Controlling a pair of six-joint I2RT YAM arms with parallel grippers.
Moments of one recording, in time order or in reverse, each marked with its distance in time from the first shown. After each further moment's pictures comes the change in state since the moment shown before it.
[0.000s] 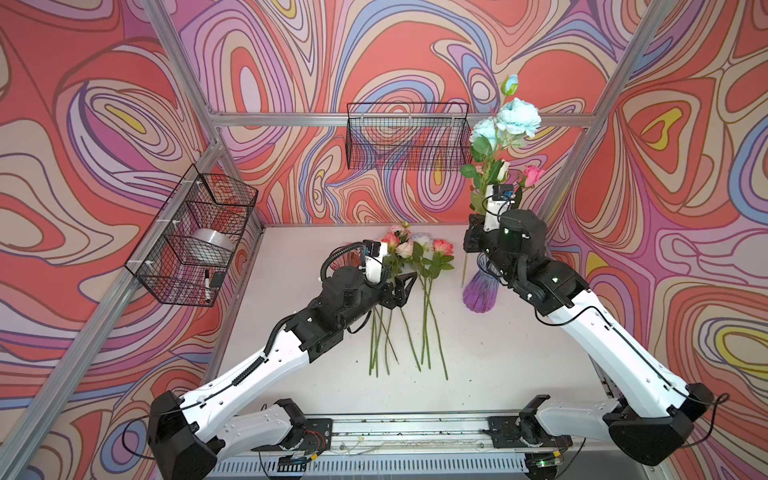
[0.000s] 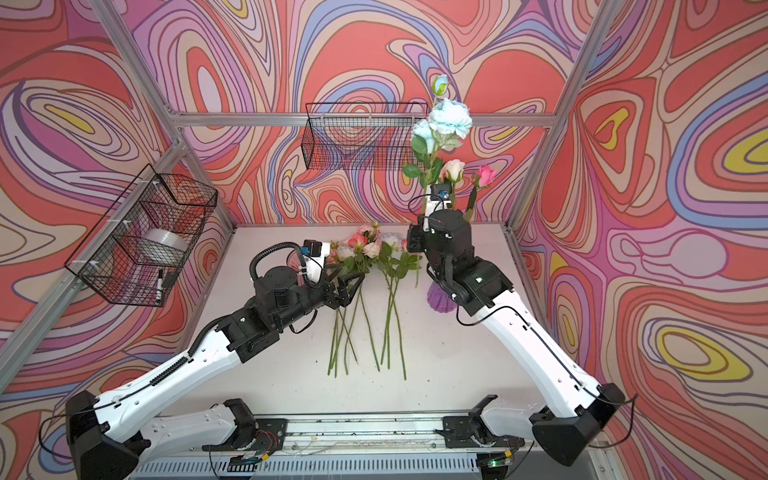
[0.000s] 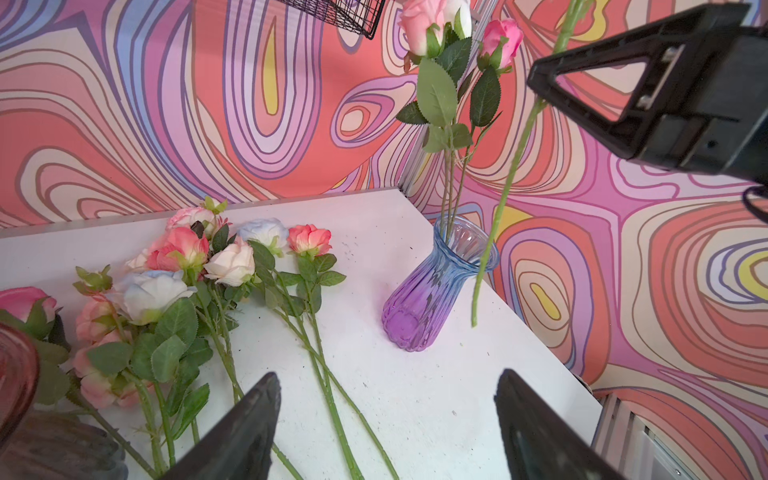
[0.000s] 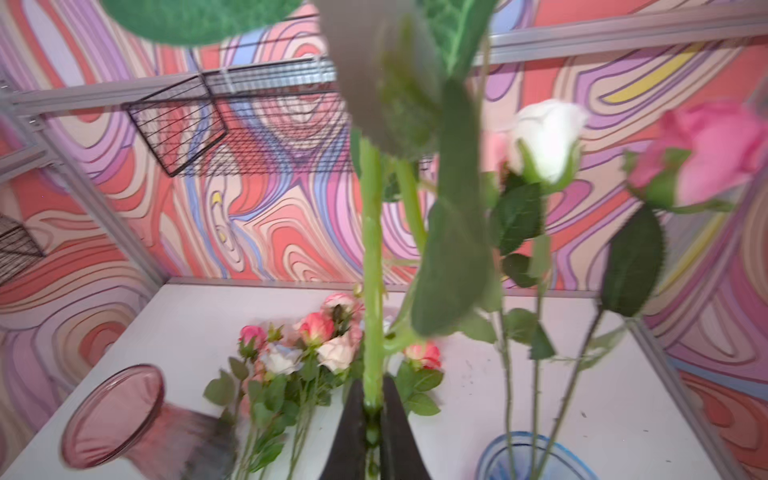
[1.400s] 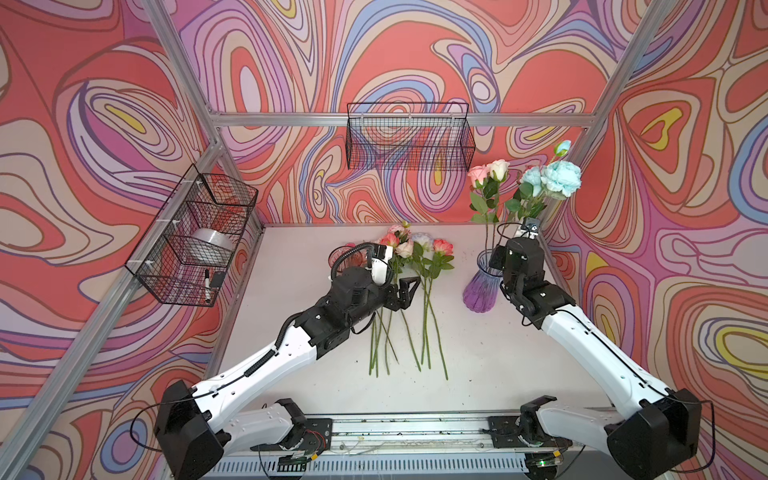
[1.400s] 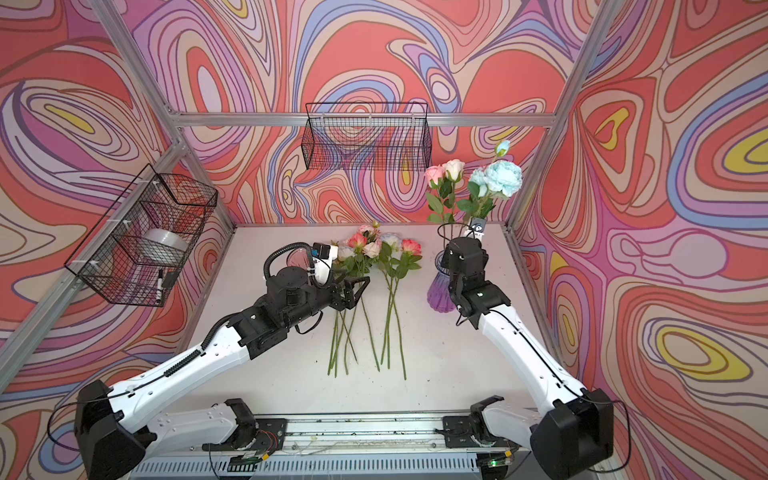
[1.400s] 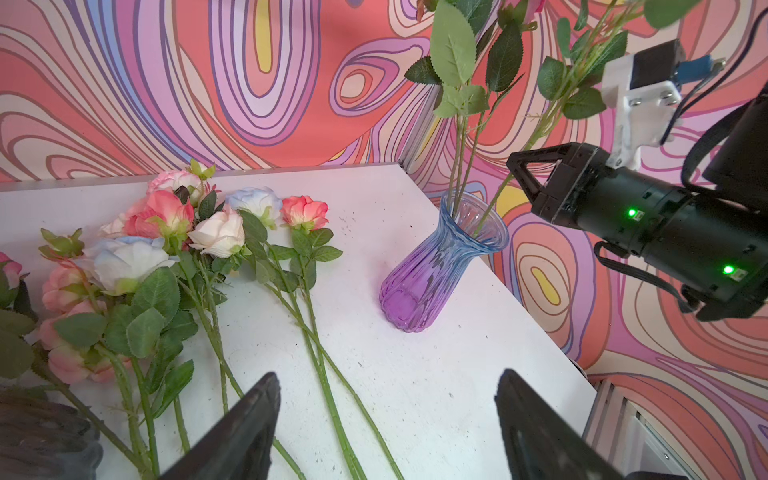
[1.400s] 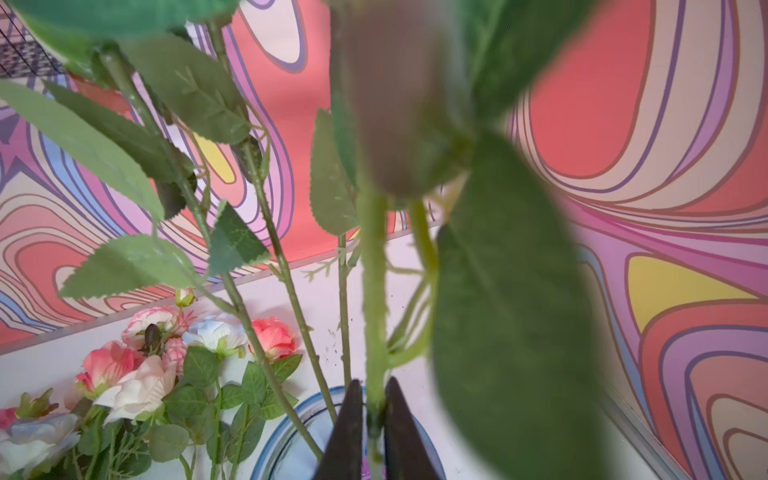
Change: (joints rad) left arm 0.000 0.053 -0.011 0.006 0.031 -0.044; right arm -0.211 -0.057 -0.444 0.269 0.143 0.085
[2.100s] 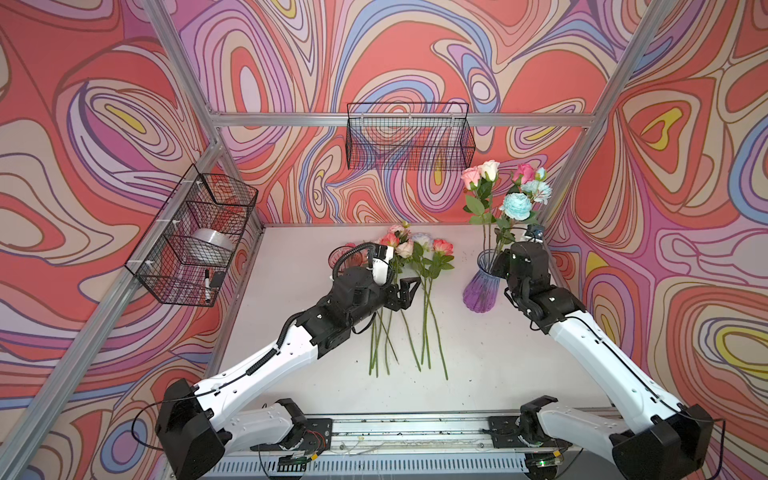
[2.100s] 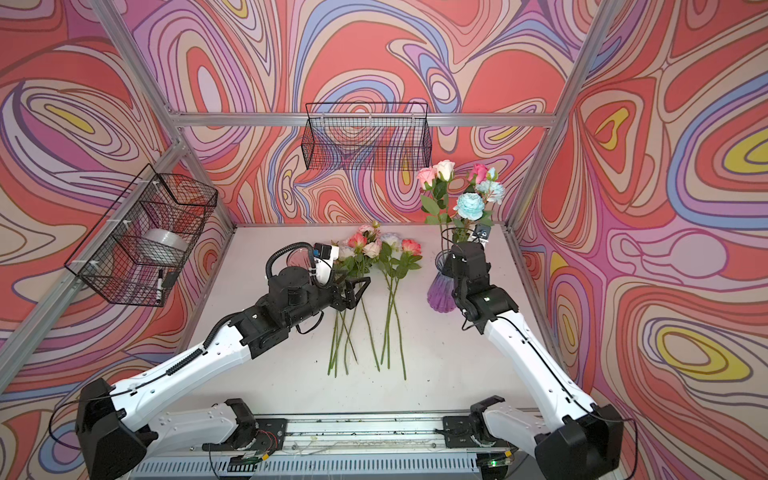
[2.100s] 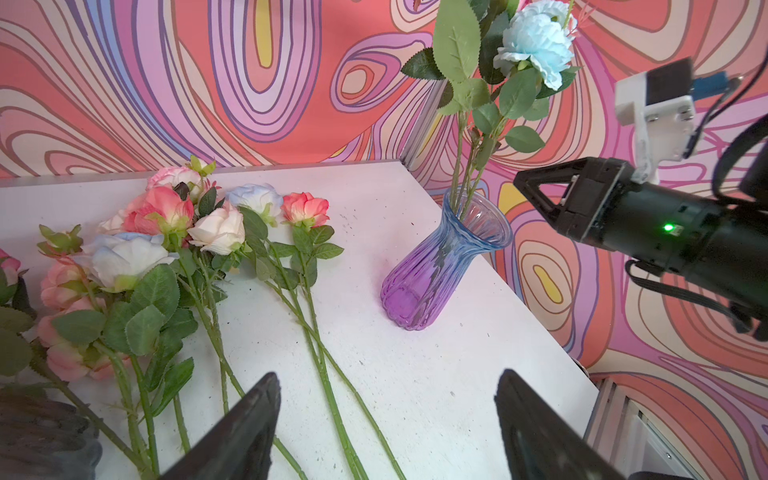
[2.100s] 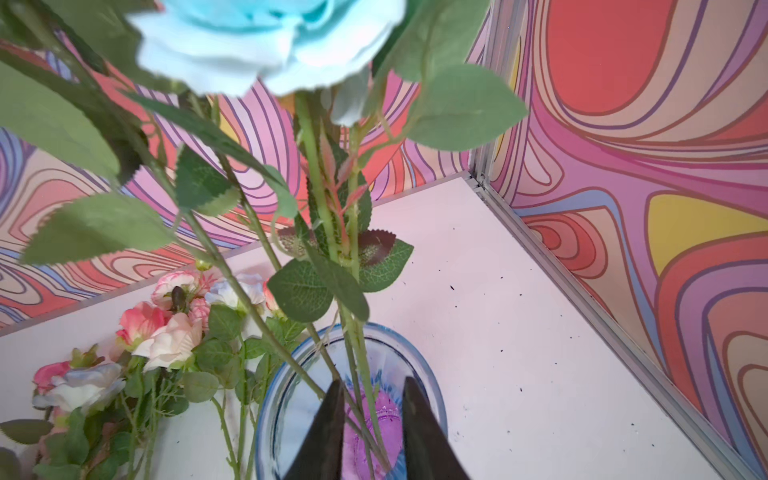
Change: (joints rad) left arm 0.000 0.019 0.001 -0.003 -0.004 -0.001; right arm 0.000 -0.090 0.012 -0.190 -0.072 0.122
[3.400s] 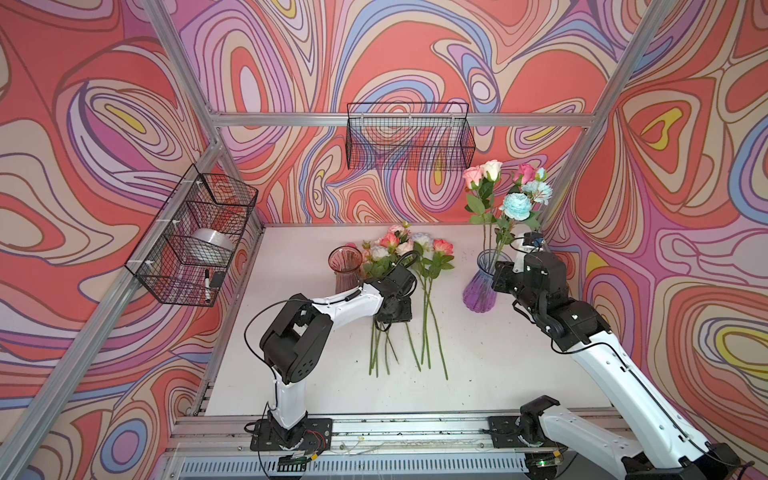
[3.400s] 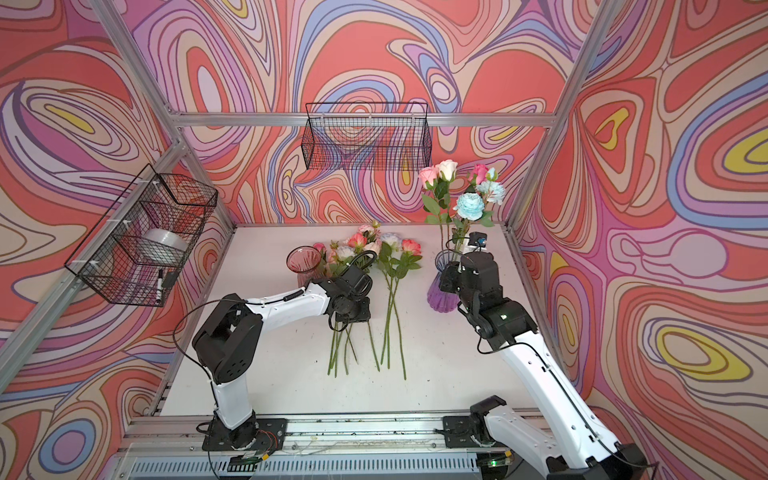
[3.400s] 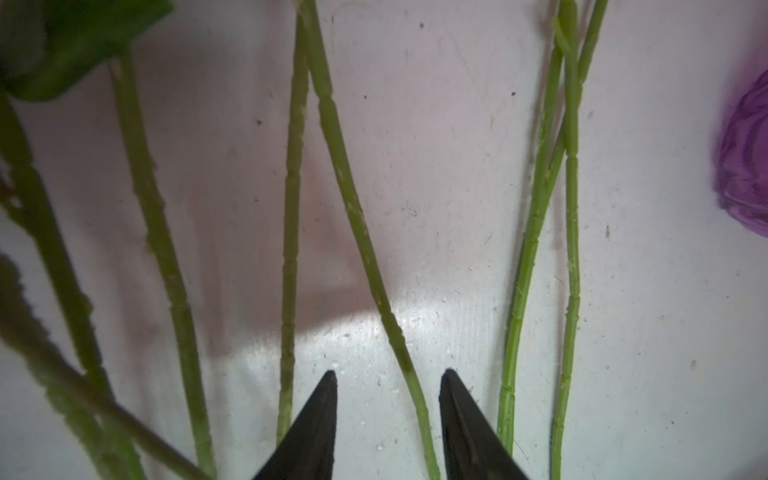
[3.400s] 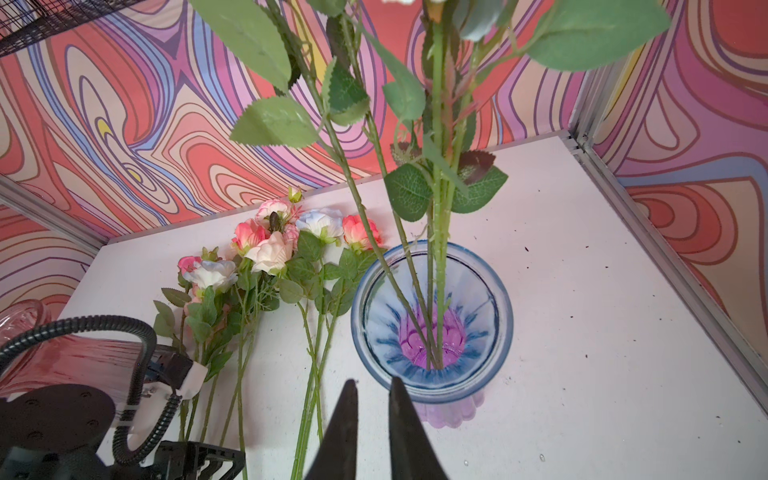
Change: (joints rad) left arm 0.058 0.708 0.330 -0.536 0.074 -0.307; right arm 0.033 -0.120 0.005 -0.156 -0.256 -0.012
